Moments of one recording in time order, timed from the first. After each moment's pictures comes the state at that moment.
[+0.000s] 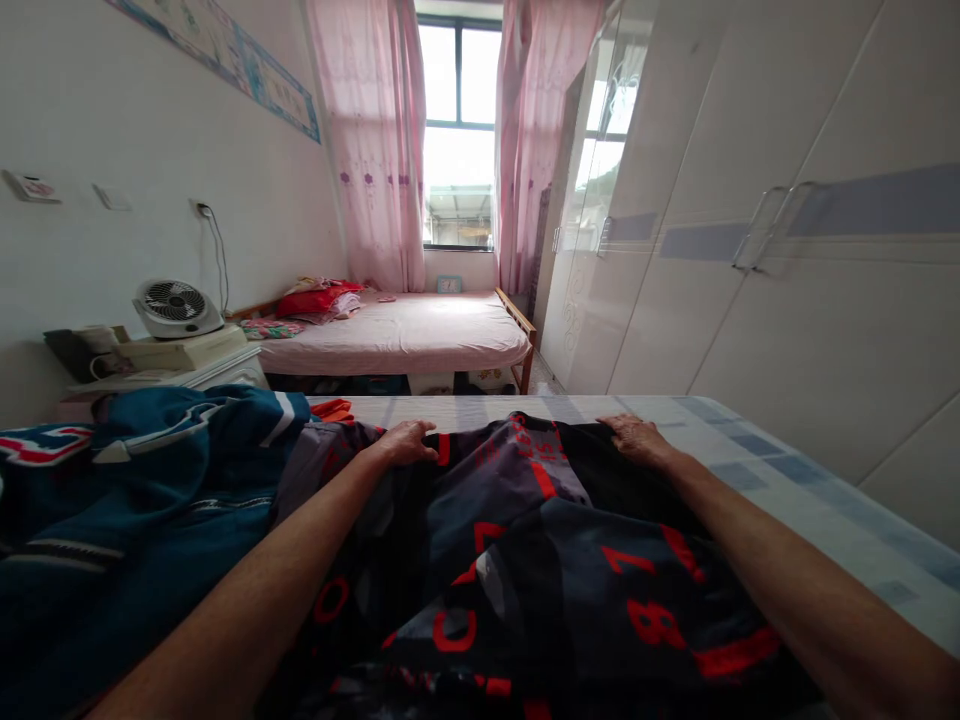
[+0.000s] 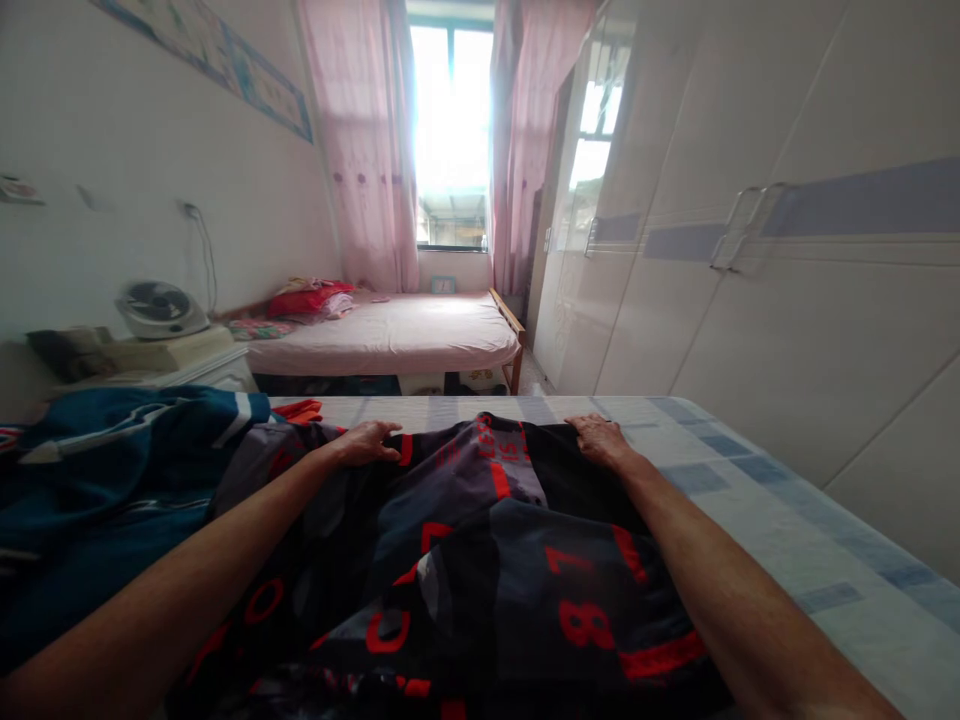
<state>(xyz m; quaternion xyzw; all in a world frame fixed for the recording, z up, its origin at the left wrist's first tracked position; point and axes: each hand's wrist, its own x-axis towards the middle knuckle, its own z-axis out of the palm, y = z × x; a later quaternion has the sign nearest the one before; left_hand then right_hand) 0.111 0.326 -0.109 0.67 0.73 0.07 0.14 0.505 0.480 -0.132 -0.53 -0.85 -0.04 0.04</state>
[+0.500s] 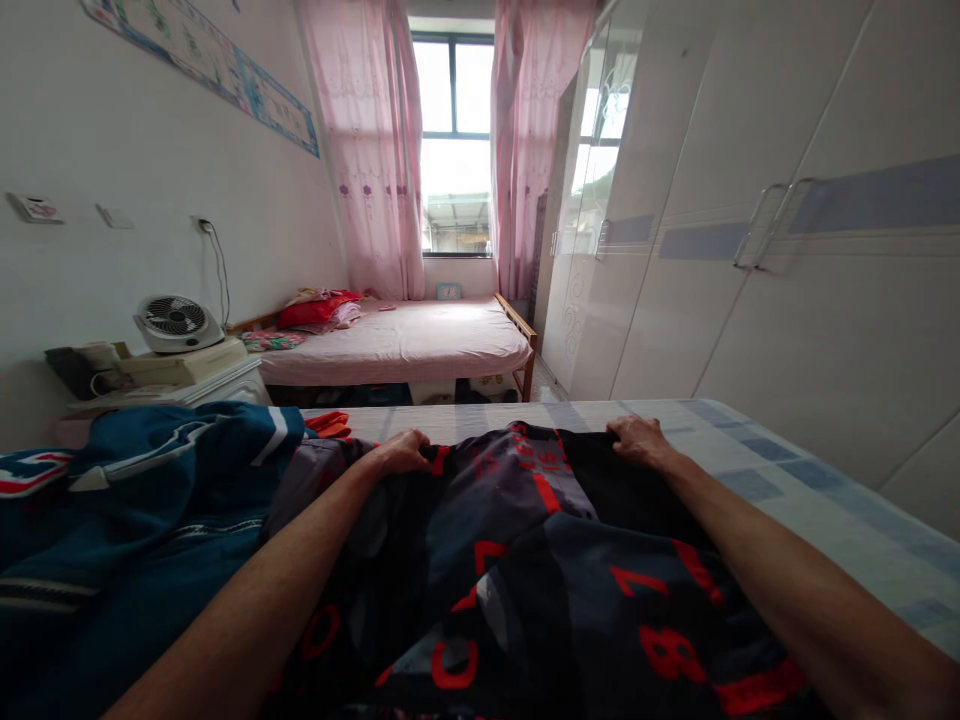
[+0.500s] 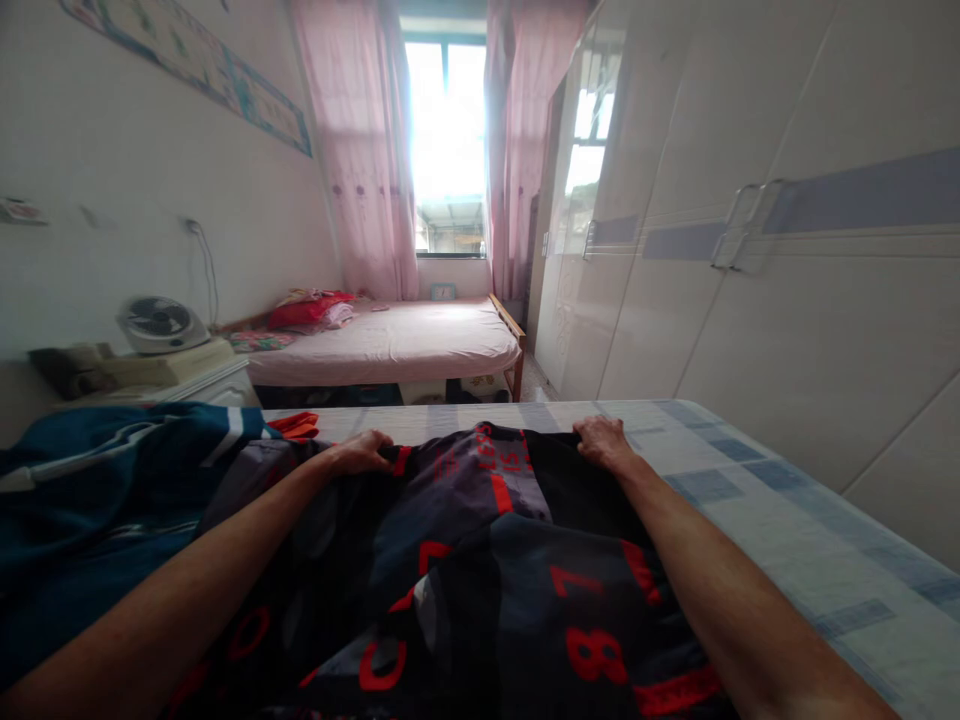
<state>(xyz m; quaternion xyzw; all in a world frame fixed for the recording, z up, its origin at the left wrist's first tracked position) 0.103 0.338 -0.110 0.66 0.72 0.08 0.18 0.496 0.490 -0.125 -0.55 -0.83 -0.09 0.00</state>
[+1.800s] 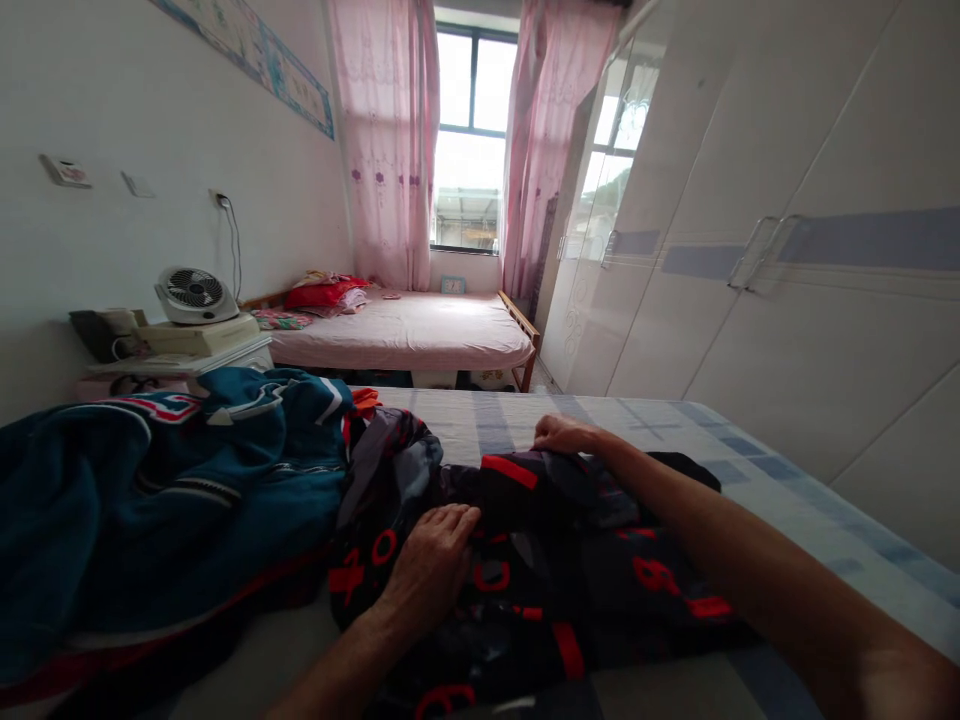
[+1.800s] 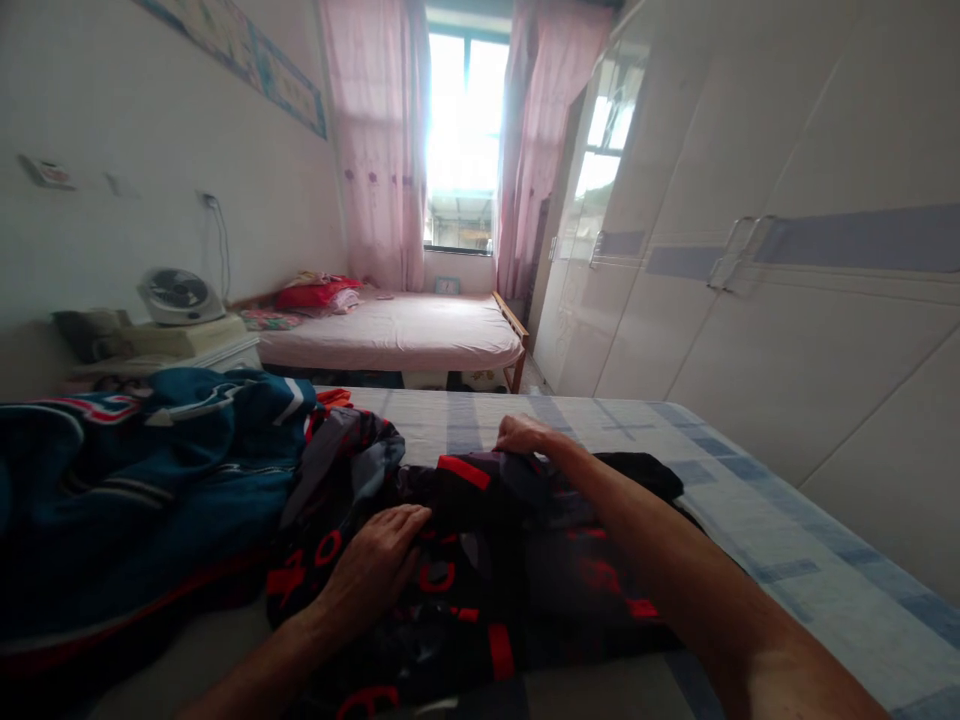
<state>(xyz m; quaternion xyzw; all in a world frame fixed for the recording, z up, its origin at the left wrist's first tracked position) 0.192 0.153 -0.158 0.76 0.61 0.24 -0.05 0.360 0.373 -0.059 -0.46 -0.88 0.15 0.00</state>
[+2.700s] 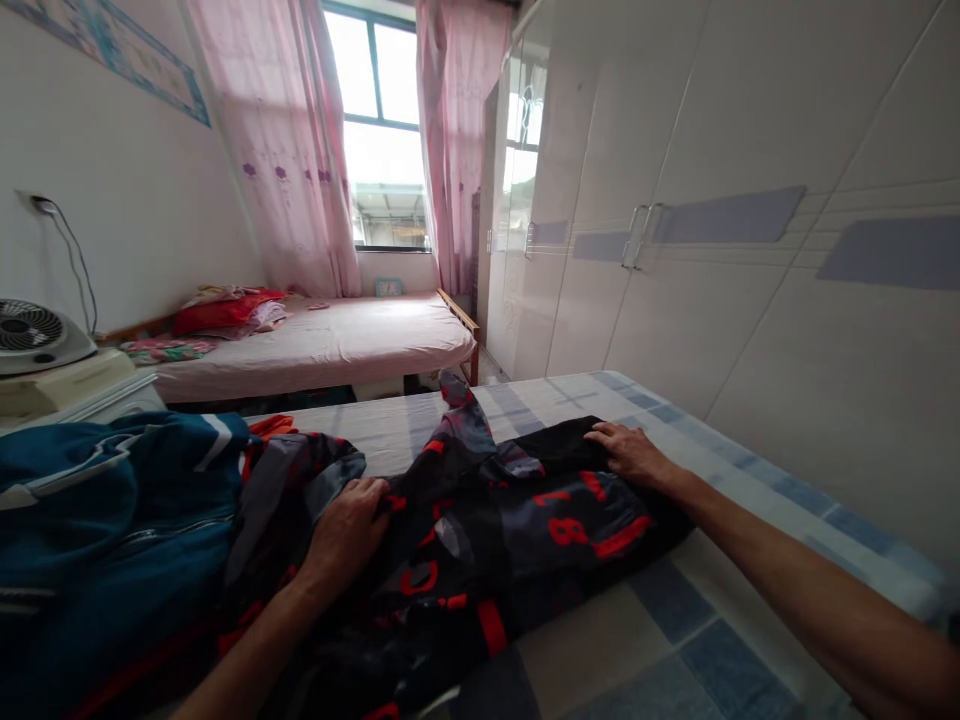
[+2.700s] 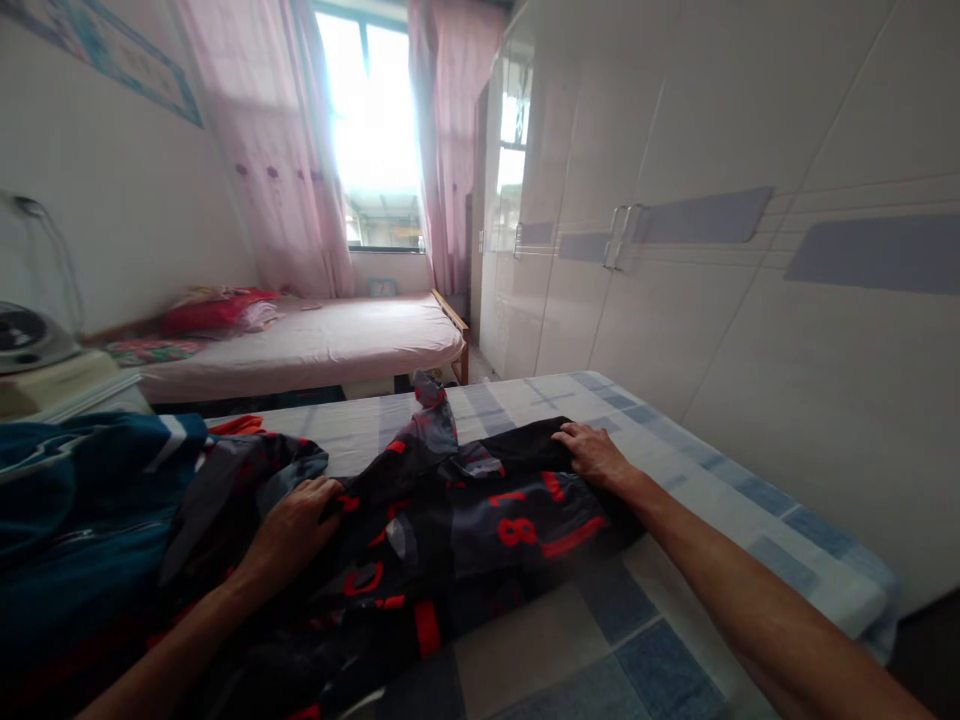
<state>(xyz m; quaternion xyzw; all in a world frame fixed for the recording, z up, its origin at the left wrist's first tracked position) 0.168 0.199 -0.128 0.72 0.67 0.19 -0.03 0.596 0.358 -0.122 -0.51 -0.86 -0.08 0.04</state>
